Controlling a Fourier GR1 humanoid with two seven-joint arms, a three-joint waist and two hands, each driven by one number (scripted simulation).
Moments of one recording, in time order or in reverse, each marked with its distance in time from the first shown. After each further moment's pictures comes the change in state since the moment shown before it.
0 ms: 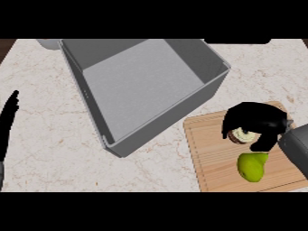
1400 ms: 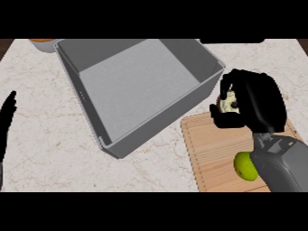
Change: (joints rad) left arm 0.010 -0.016 0.021 -0.030 -0.020 -0.002 0.035; right arm 0.087 0.330 -0.234 -0.590 0.217 -0.184 1.265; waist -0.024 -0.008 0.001
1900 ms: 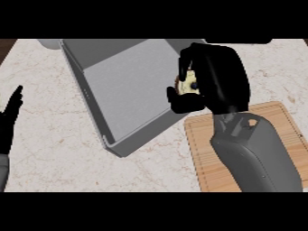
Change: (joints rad) left arm -0.062 -0.015 0.002 0.064 -0.019 -0.013 -0.032; right arm -0.273 0.217 -0.002 0.040 -0.041 0.091 0.127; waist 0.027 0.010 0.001
